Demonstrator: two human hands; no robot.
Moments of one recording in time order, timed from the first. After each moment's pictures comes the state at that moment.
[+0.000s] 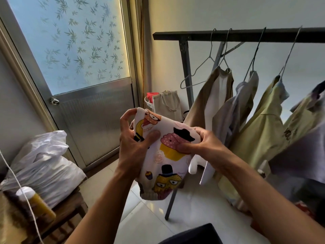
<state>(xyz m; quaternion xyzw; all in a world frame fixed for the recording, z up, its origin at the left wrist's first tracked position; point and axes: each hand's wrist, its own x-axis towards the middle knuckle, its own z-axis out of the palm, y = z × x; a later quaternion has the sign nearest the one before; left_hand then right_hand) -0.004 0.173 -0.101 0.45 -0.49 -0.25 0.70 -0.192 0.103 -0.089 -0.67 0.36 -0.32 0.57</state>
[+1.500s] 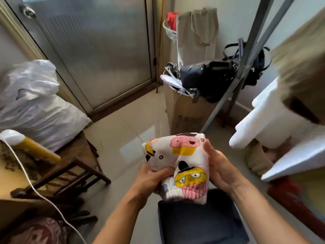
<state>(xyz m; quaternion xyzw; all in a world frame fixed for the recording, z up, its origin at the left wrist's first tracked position) 0.053 0.122 -0.393 0.67 -0.22 -0.53 0.47 -0.115 0.004 -0.388 -0.39 0.36 -0.23 0.82</state>
